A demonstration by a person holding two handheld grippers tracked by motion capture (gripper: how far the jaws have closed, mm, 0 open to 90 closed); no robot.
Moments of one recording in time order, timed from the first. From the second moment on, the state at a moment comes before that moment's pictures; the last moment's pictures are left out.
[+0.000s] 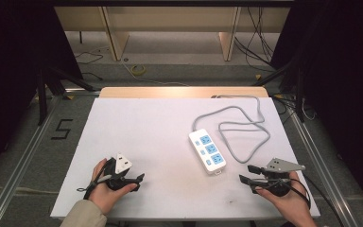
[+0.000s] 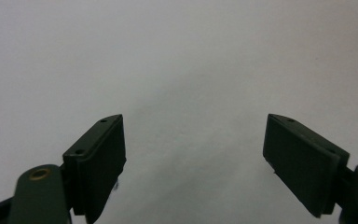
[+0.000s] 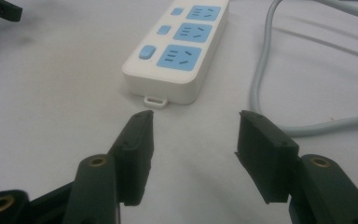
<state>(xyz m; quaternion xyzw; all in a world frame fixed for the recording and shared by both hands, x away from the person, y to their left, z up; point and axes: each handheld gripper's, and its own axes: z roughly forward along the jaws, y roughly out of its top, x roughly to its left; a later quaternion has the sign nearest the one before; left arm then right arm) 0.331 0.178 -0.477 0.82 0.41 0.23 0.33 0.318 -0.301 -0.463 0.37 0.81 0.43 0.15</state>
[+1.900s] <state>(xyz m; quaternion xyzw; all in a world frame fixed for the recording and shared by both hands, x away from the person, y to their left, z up) 0.333 0.180 -0.478 0.83 0.41 0.24 0.30 0.333 -0.282 -0.425 0.38 0.84 0.35 0.15</state>
